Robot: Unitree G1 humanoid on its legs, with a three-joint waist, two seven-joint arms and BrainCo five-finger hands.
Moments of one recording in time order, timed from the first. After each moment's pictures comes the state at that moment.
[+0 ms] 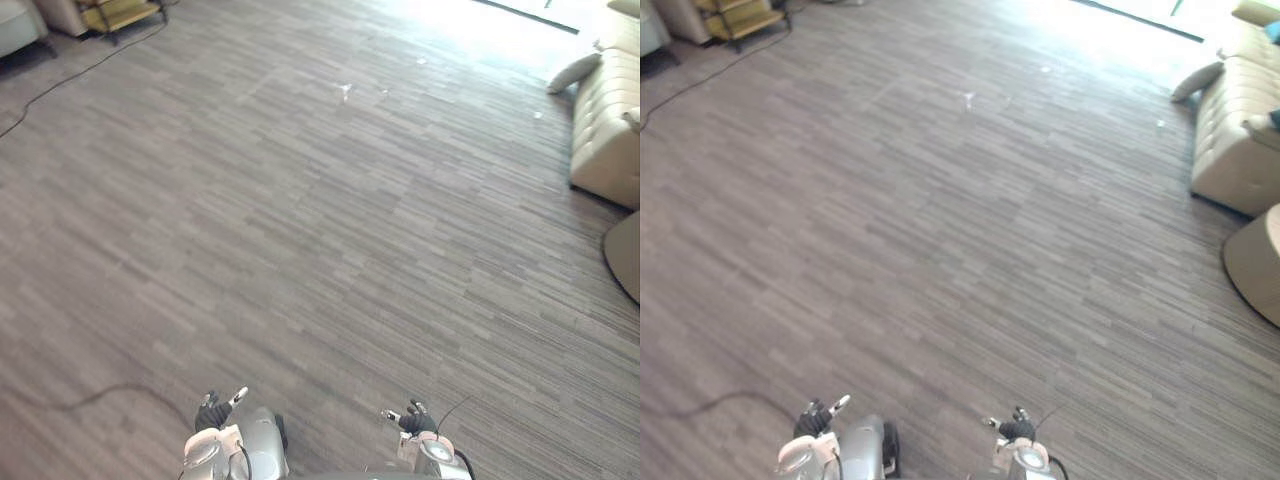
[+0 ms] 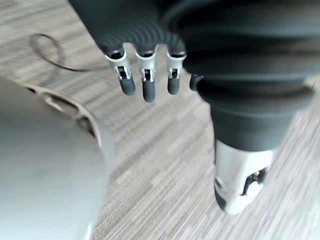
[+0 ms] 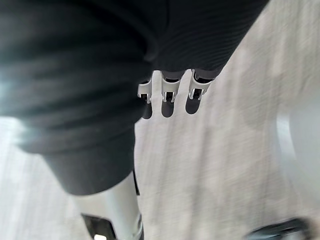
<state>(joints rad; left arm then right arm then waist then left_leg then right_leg) 0.02 0.03 0.32 0.98 -0.07 -0.08 0.09 0.02 0.06 -0.19 0.95 0.04 -0.03 -0.12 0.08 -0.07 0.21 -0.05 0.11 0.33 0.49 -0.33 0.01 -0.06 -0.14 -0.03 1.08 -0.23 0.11</state>
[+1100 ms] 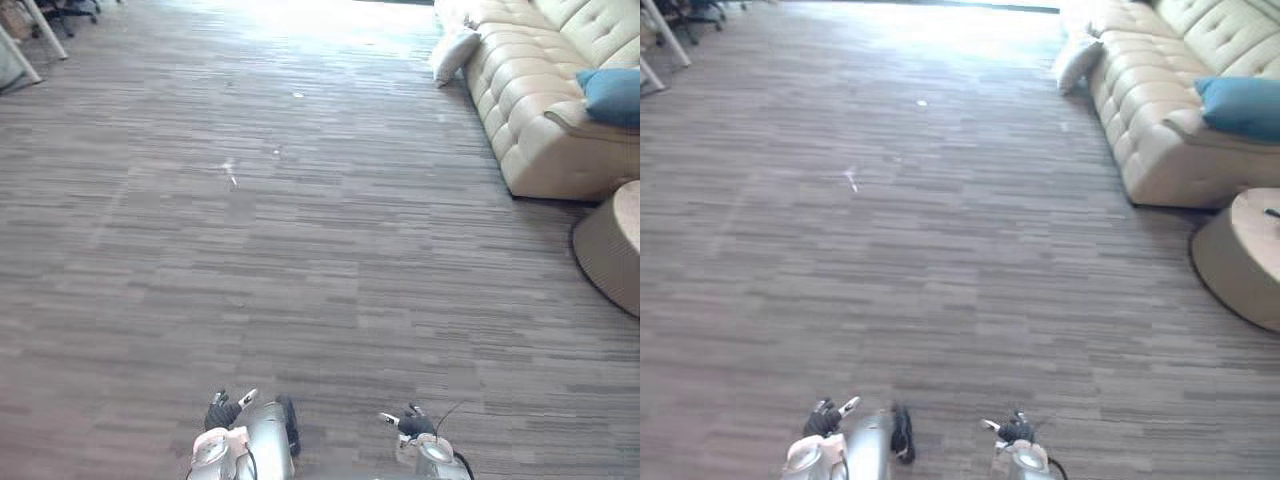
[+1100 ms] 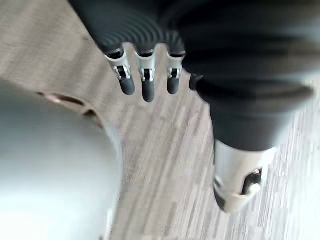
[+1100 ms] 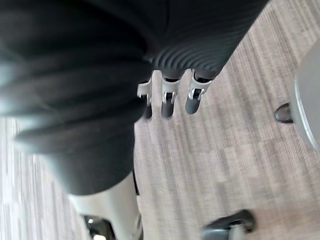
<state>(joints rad) 0.03 0.04 0.29 0.96 -0.02 -0.10 0.09 0.01 0.06 -0.24 1.00 0.04 -0.02 -0.12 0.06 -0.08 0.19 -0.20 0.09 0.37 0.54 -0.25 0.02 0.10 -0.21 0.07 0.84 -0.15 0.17</state>
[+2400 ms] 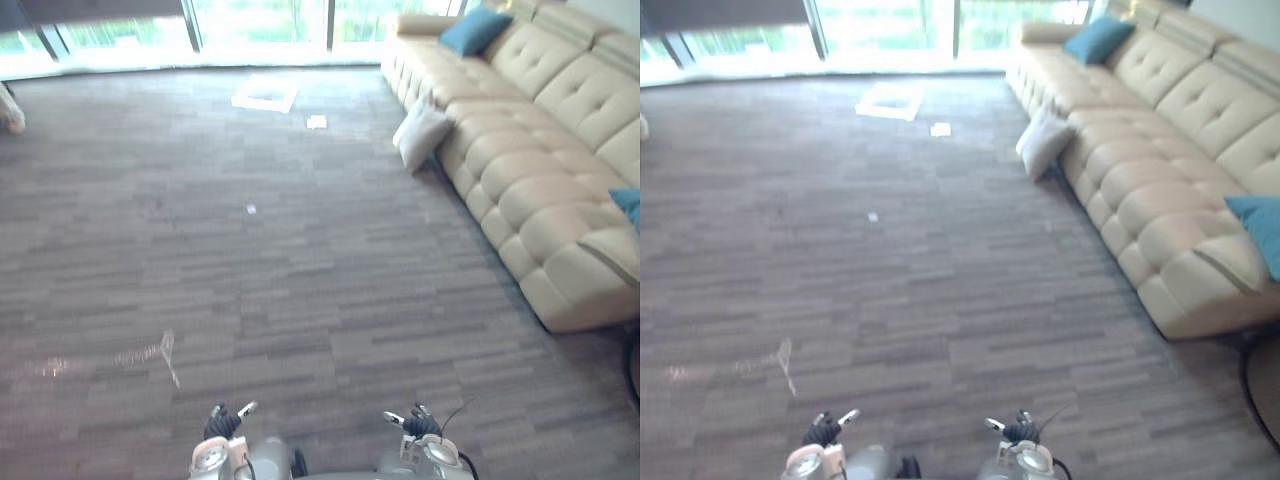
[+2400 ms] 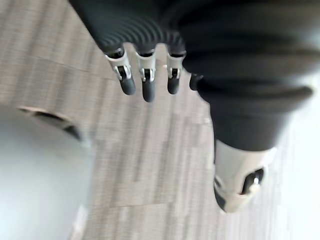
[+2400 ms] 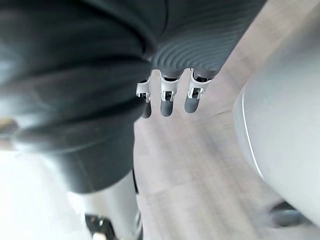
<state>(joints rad) 0.03 0.02 0.24 0.99 -0.02 -0.08 0.10 0.03 0.05 -0.22 0.93 0.04 -0.04 -0.13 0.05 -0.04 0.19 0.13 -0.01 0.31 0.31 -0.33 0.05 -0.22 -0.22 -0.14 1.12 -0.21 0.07</state>
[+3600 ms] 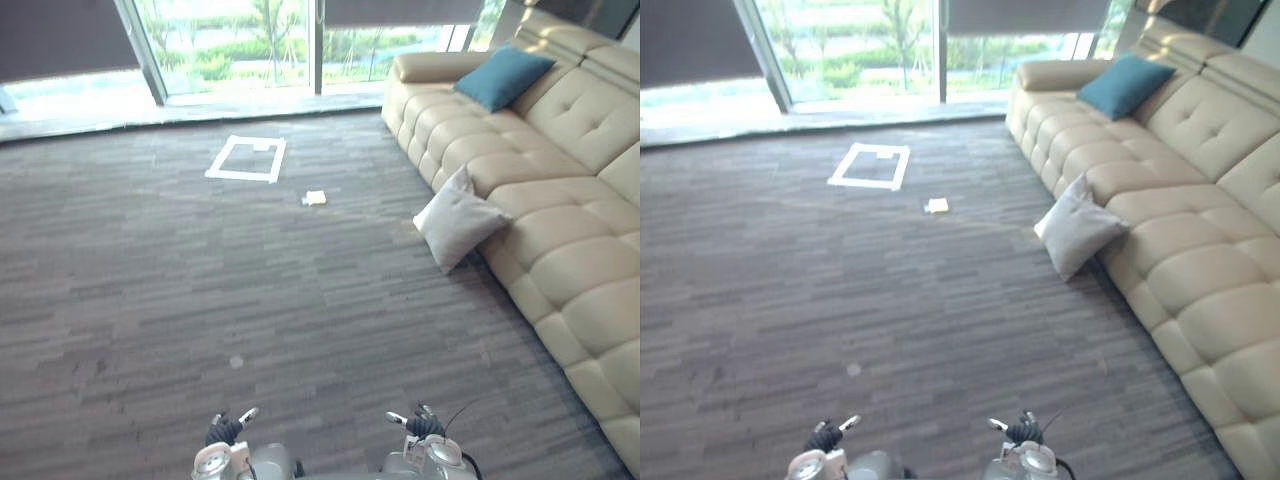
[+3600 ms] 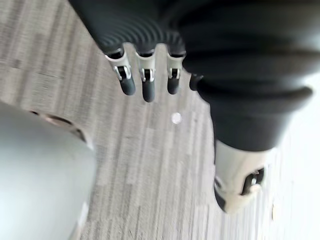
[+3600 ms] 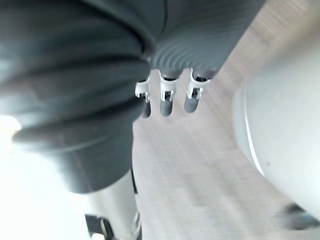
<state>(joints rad) 0.04 0.03 0.24 1.03 -0.04 -0.07 0.11 0.02 0.03 -0.23 0.92 0.02 -0.05 -0.12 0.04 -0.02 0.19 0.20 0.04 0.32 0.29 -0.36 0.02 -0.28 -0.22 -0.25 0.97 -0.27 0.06</state>
